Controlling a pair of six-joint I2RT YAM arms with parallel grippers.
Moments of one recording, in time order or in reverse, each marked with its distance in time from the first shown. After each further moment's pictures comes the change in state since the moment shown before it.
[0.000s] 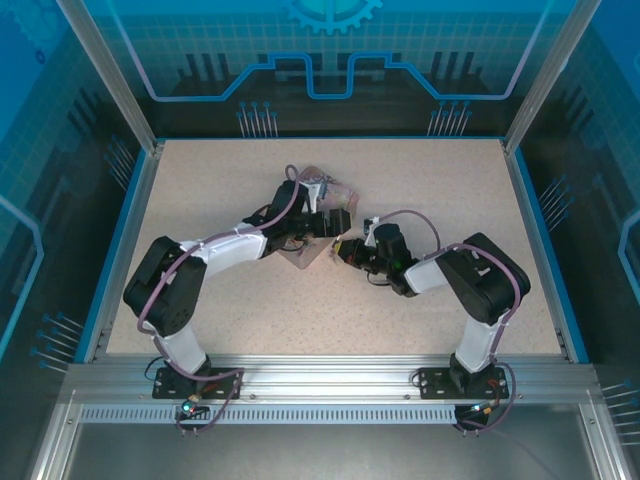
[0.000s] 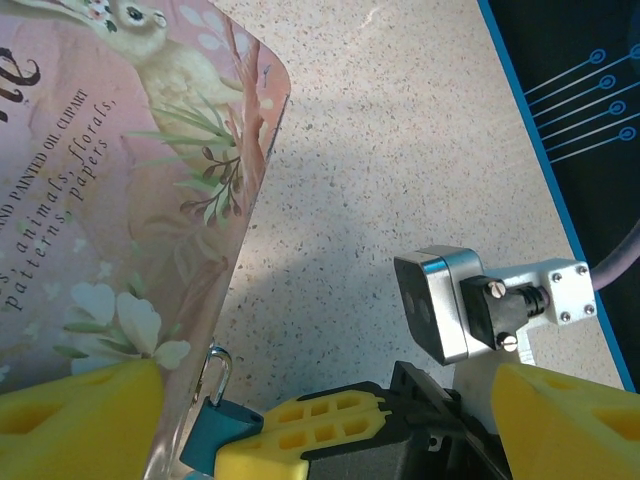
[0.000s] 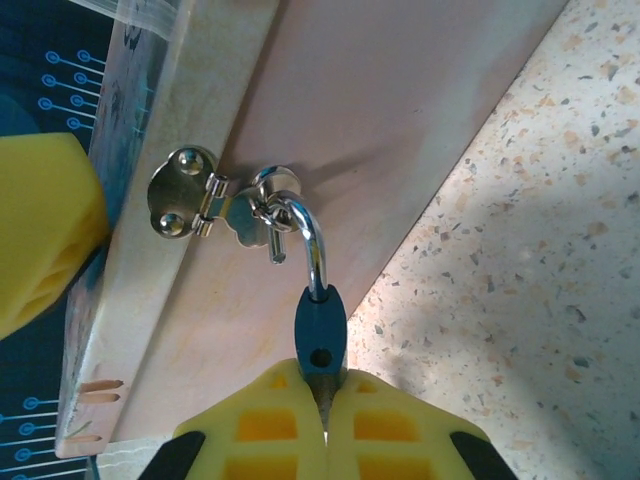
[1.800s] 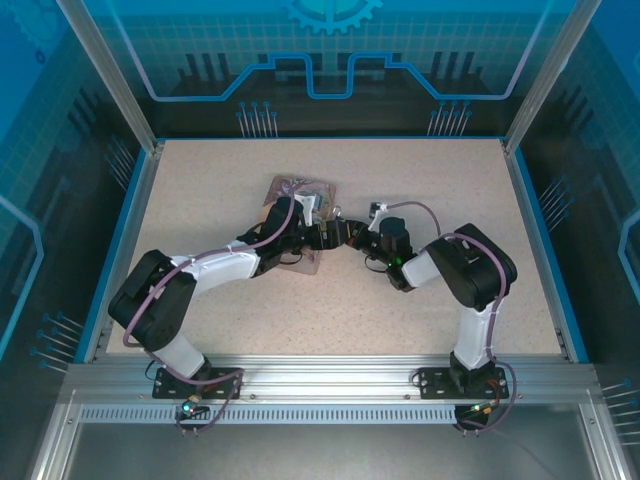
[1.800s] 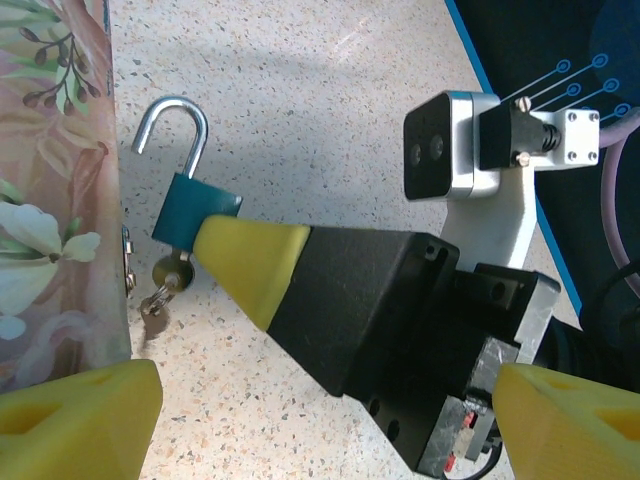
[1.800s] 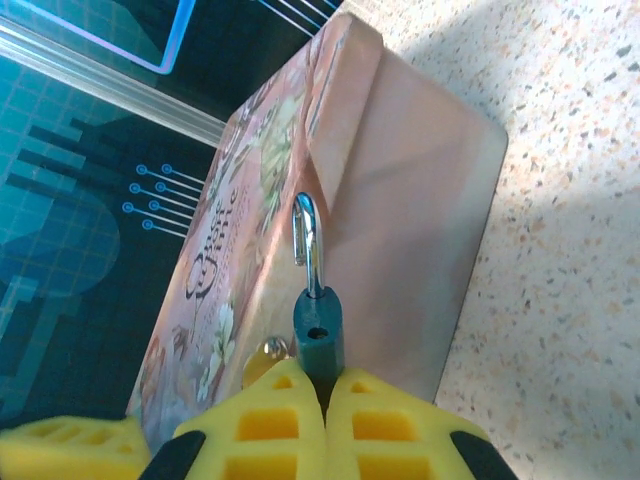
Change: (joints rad) left arm -0.046 -0.105 -0.170 0.132 -0.048 -0.053; right arm -0.040 0.117 0.055 0.297 0.078 0.018
